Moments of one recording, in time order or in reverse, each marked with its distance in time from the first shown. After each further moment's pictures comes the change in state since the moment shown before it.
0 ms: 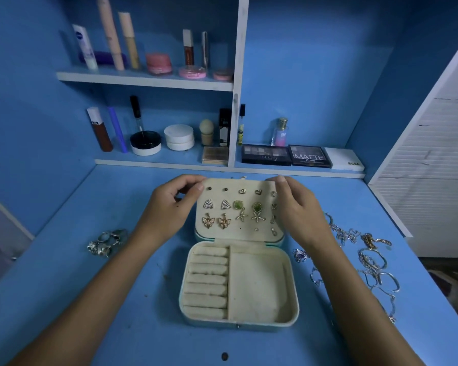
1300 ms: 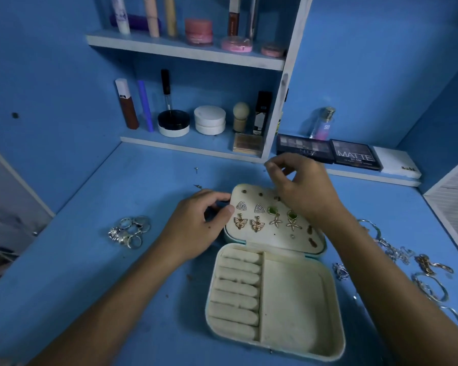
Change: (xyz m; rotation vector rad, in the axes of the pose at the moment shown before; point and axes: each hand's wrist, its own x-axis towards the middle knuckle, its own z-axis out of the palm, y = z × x) left_hand -0.024 -0.019 0.000 0.244 -0.043 -0.060; right_hand 0.068 -0.005 0.046 -0.393 -0.124 -0.331
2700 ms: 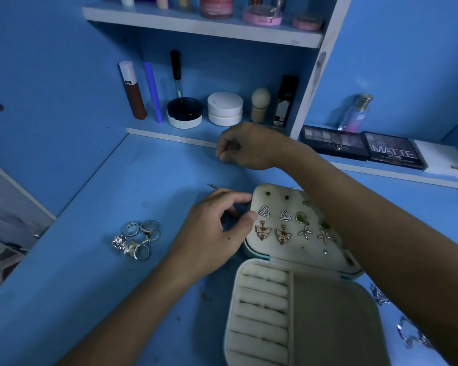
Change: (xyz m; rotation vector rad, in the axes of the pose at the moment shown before) left_hand 0.004 -0.003 0.001 -0.039 0.019 0.030; right_hand 0.121 -0.033 0.082 -0.167 -0.607 -0.230
